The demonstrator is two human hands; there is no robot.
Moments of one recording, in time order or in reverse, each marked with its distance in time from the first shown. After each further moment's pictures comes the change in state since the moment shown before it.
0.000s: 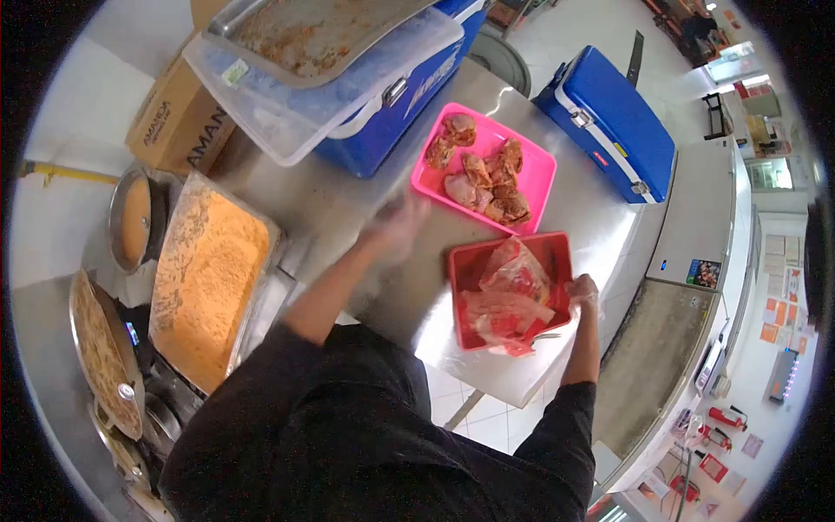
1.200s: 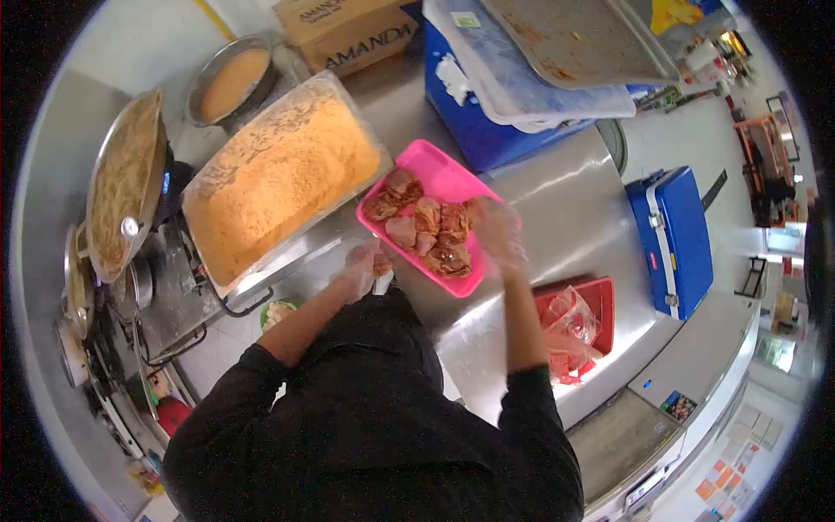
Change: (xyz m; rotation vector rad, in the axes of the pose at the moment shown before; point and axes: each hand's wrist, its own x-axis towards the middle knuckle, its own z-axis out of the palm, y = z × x) left_hand -0.258 -0.151 0.028 -1.601 0.562 -0.644; right_hand -0.235 -0.430 -0.098 0.074 0.187 -1.260
